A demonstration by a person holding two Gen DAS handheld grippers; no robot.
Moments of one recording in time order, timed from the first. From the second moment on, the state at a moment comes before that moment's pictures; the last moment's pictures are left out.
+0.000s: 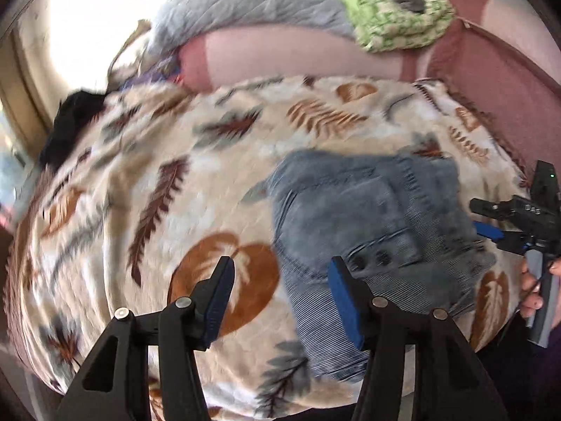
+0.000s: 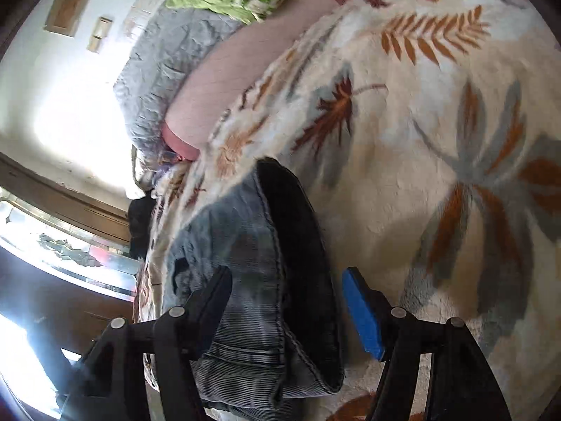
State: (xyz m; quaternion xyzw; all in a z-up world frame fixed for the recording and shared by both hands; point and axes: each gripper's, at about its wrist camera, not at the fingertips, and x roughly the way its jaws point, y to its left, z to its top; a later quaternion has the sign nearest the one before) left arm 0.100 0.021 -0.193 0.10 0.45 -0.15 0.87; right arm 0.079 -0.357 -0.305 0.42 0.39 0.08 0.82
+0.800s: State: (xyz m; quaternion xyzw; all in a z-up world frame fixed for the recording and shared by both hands) left arm 0.063 -0.006 -0.244 0.16 0.48 -0.21 0.84; right arm 0.038 -0.298 -0.297 0.29 0.48 0.08 0.82
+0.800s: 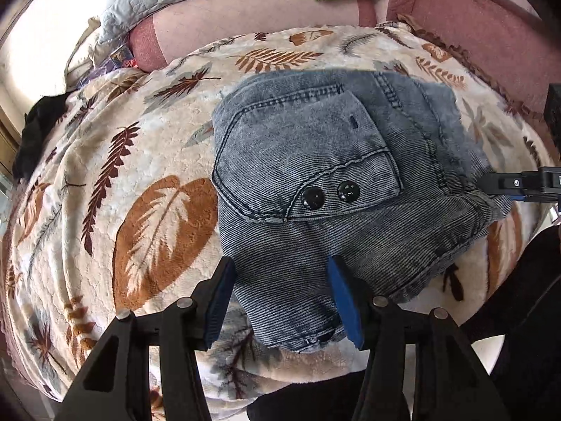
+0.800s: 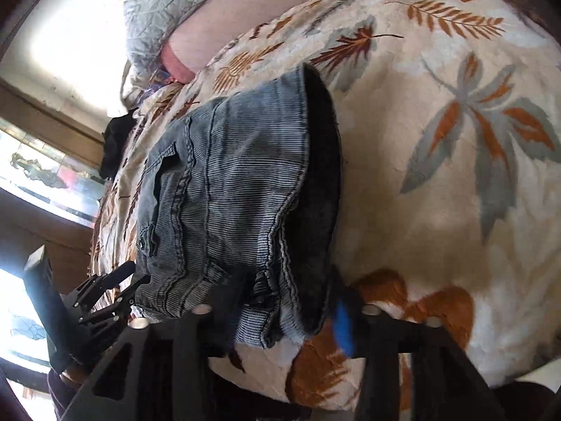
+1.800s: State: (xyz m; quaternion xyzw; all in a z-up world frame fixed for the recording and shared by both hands) left arm 0.213 -0.024 -0.248 0.13 0.52 -0.09 0.84; right arm 0.137 -0.254 -0.269 0.17 0.43 0.09 0.88
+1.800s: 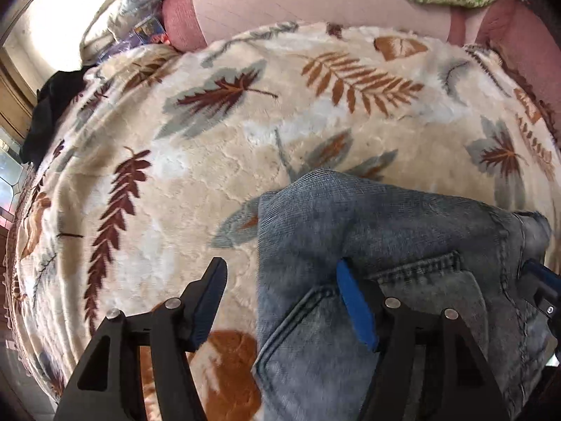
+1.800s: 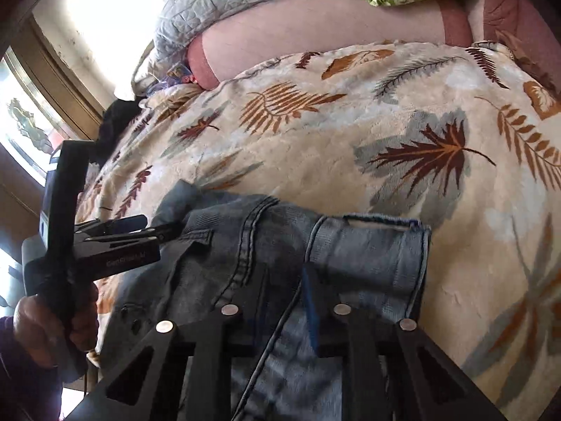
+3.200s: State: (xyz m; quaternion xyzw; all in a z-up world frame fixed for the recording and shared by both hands) left arm -0.044 0.003 -0.098 0.11 0.26 -0.02 0.96; right arm -0.096 -0.248 -0.146 0.11 0.18 0.06 0.98
